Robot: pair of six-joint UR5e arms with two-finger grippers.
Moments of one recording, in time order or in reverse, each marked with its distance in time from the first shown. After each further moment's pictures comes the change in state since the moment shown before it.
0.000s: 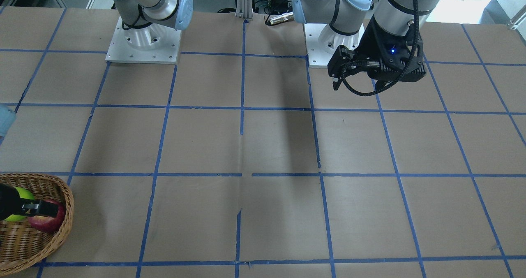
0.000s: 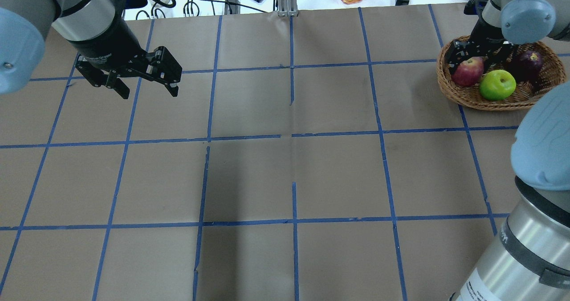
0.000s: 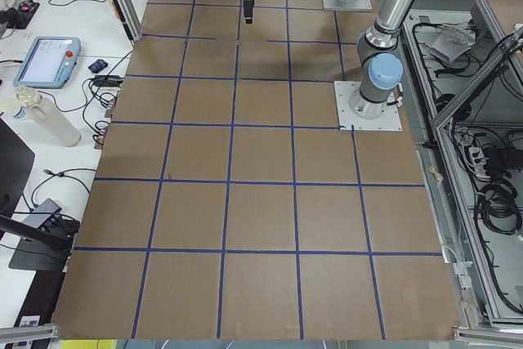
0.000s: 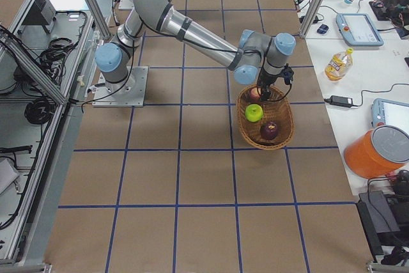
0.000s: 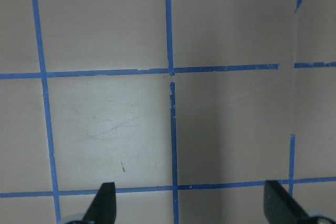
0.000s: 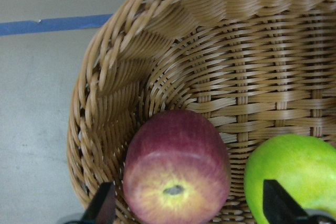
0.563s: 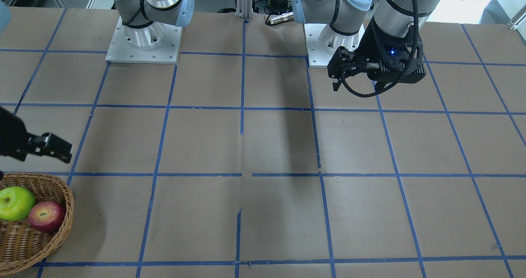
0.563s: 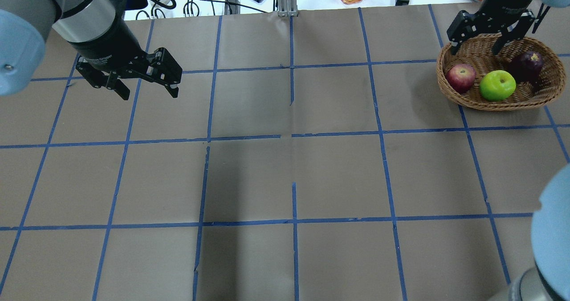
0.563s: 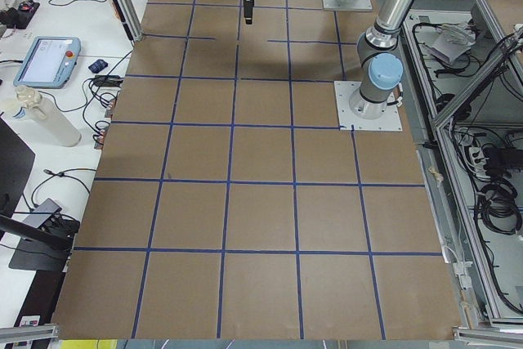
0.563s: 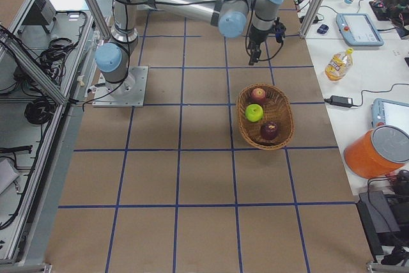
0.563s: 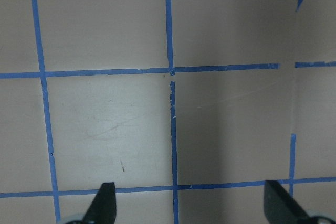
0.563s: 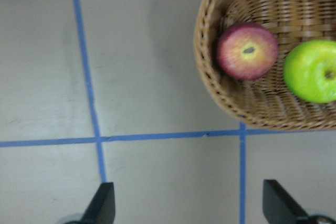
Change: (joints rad) left arm 0.000 -0.001 -0.001 0.002 0.000 0.000; right arm 0.118 -0.335 0.051 0.285 0.070 0.110
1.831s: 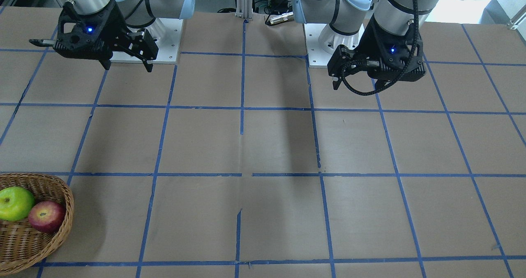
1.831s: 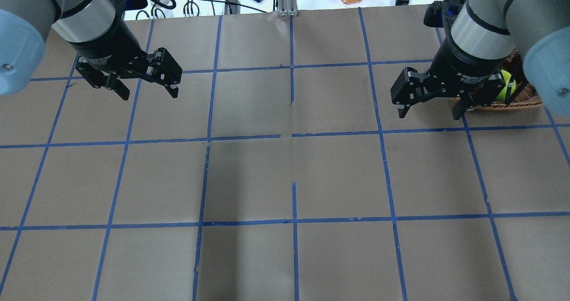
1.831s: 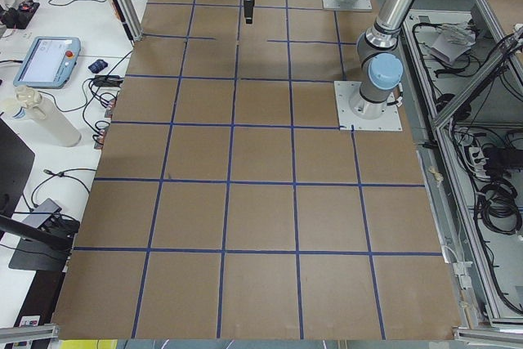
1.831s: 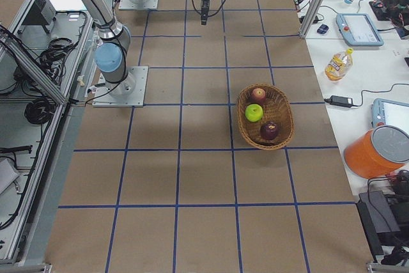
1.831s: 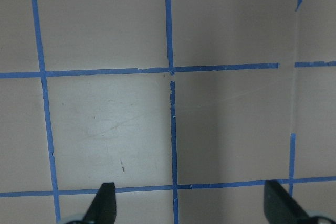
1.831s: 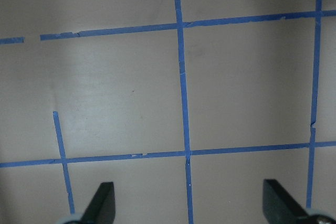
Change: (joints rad) left arm 0.000 0.004 -0.001 -0.004 0.000 0.000; right arm 0.189 -0.373 0.286 0.068 0.013 0.193
